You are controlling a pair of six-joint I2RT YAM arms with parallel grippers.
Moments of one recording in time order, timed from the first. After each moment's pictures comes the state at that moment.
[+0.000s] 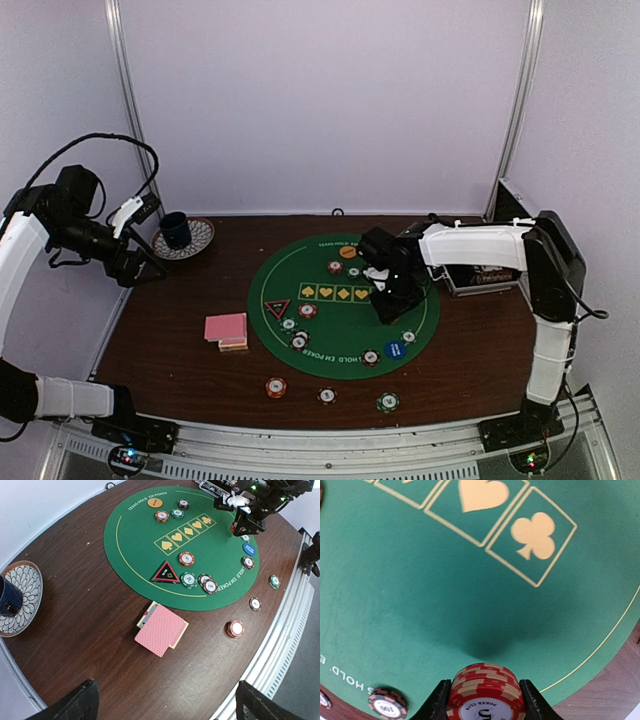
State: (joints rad) left arm 0.01 1.12 1.34 -1.31 0.62 0.67; right arm 0.76 1.94 1.44 -0.92 0.14 0.24
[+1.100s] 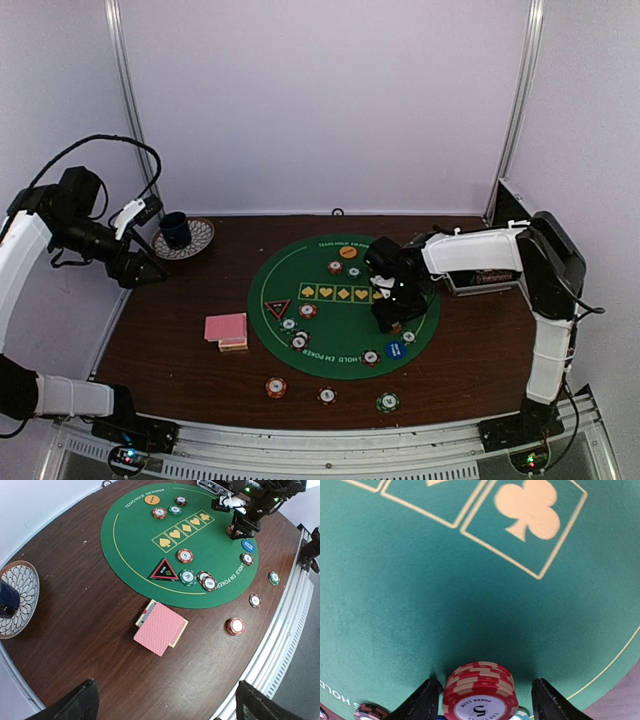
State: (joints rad) left arm 0.01 1.14 1.33 -1.31 0.62 0.69; right arm 0.73 1.95 1.33 -0.81 0.07 0.29
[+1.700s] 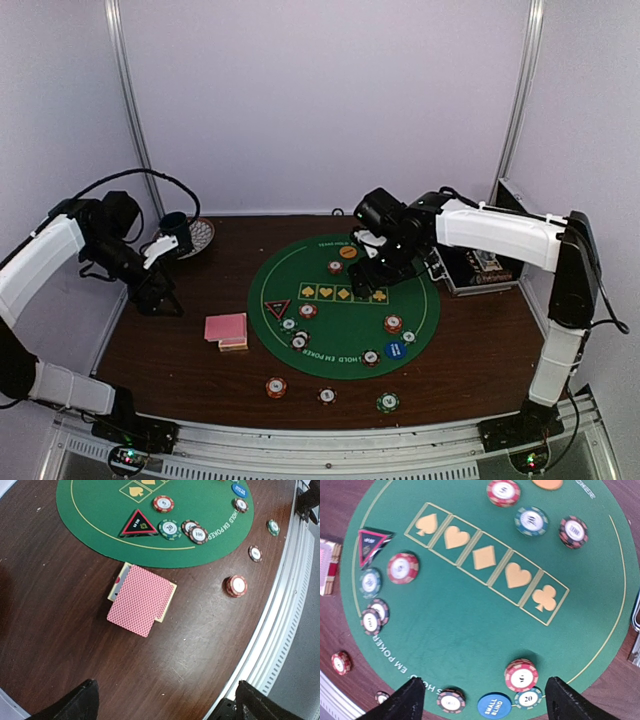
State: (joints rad) left arm -0.11 1.22 1.18 -1.28 0.53 0.77; right arm 0.78 1.85 1.58 -0.91 0.08 0.30
